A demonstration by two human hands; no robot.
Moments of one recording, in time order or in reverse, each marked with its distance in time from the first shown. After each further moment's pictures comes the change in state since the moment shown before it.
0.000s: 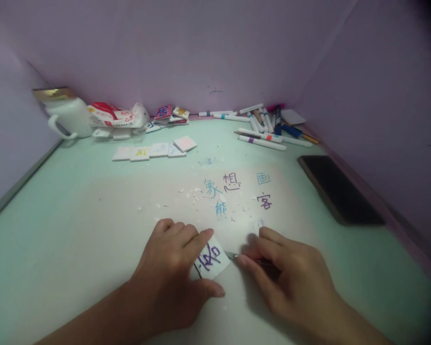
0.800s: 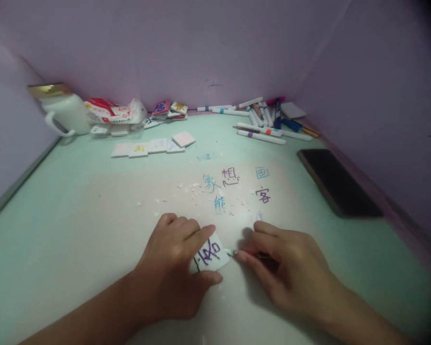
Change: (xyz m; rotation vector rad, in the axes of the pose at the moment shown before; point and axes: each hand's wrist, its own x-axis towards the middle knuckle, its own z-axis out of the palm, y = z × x) left_hand 0.004 0.003 -0.001 -0.076 -0.035 0.004; right_hand 0.005 0.004 -0.008 0.018 -0.146 -0.045
